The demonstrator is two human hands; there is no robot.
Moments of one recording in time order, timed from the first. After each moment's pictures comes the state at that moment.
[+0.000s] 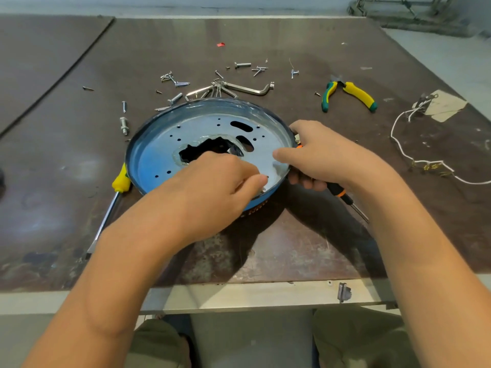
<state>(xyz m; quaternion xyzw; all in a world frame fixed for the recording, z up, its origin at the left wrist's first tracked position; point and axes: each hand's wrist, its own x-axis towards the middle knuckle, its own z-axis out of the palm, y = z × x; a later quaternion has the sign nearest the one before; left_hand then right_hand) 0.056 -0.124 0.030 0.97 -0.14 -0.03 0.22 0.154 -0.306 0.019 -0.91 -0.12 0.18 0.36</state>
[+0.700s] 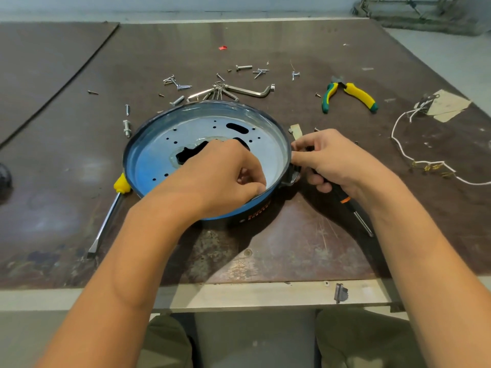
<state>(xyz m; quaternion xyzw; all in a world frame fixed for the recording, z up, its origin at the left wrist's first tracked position) 0.080 -0.130 0.028 0.96 -0.12 -0.03 0.24 0.169 -0.334 -0.013 -0.82 -0.09 0.20 0.53</state>
